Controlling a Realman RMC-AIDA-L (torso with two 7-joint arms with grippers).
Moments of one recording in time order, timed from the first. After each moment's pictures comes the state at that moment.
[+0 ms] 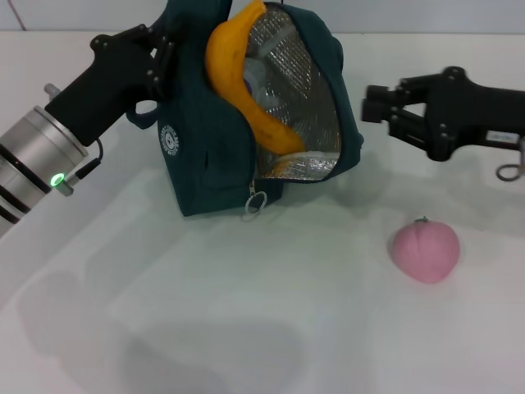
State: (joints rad) left arm -0.50 -2.09 1.01 0.28 0.96 1.37 -0.72; right arm 0.54 2.01 -1.08 -0.76 -1.50 -1.53 1.35
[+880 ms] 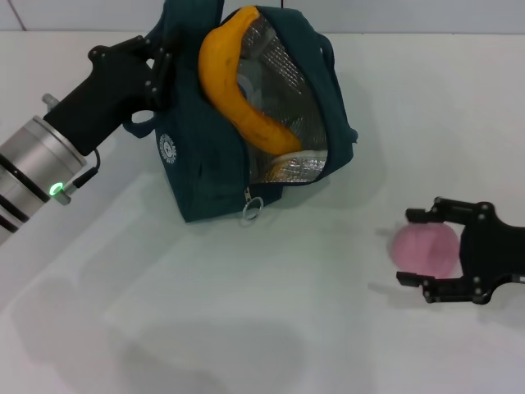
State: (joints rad) left arm -0.49 -2.09 1.01 0.27 0.97 1.36 -0.70; right arm 0.29 2.02 -1.15 -0.83 -1.69 -1.50 0.98
